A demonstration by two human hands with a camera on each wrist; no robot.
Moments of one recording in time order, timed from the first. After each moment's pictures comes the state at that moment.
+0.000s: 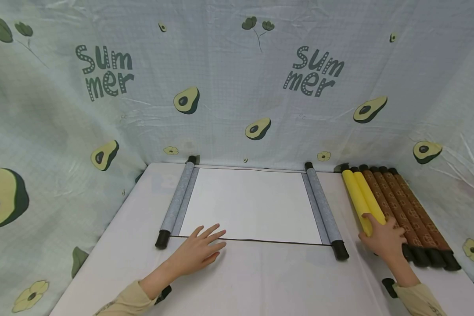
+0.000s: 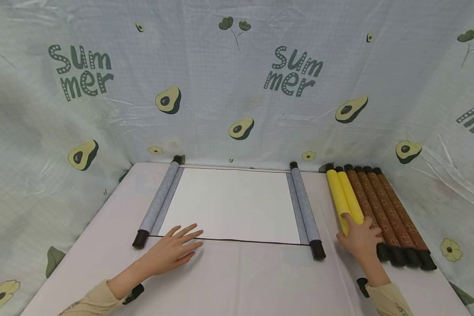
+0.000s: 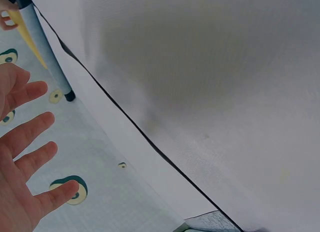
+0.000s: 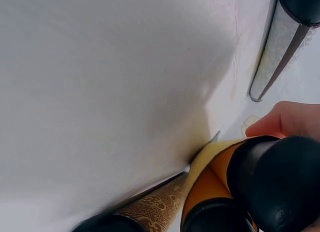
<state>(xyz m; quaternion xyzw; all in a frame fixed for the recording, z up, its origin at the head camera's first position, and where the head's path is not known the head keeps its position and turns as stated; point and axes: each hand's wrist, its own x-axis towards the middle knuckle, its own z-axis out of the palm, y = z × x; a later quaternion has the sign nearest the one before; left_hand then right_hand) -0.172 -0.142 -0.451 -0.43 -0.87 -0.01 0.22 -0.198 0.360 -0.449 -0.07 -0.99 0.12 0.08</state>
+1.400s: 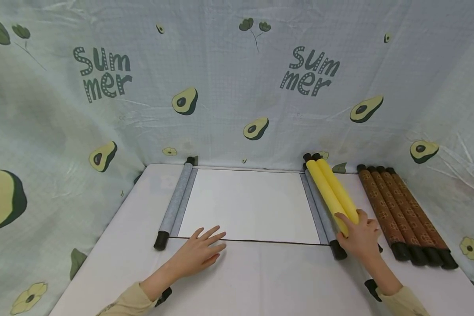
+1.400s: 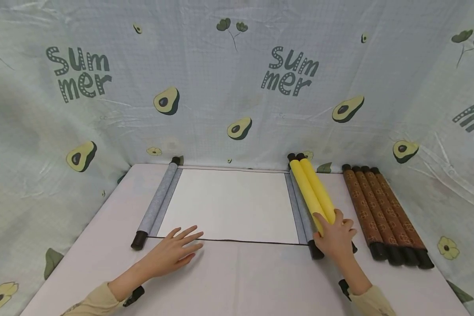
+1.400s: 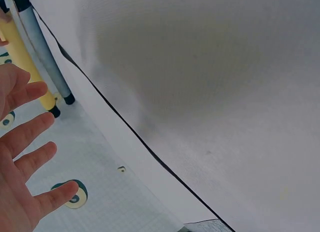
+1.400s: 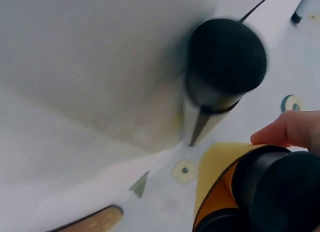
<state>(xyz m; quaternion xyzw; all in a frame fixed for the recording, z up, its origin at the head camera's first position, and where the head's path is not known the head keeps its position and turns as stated) -0.170 -0.137 -0.454 -0.43 -0.88 0.00 0.21 -0.186 0.299 -0.442 0.03 -0.97 0.09 0.22</state>
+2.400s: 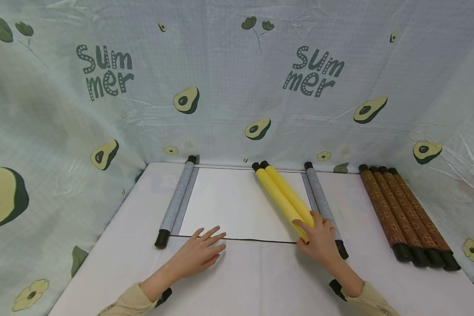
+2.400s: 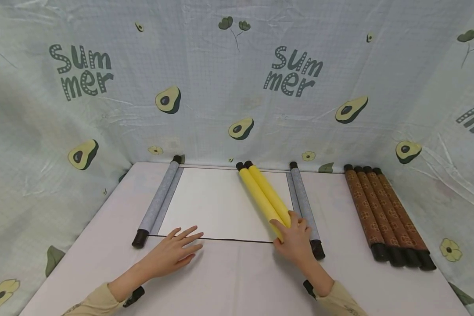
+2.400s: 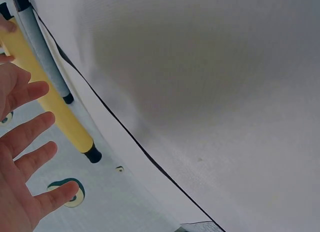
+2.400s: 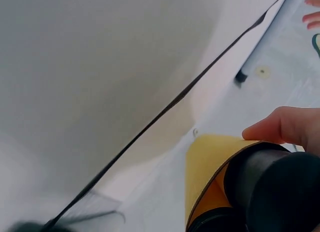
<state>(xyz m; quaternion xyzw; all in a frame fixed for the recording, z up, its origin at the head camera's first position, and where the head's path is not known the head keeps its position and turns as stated) -0.169 -0.142 -0.455 -0.42 -0.89 0.01 0.19 -0.187 0.208 -0.455 0.16 -0.95 0.09 0.27</state>
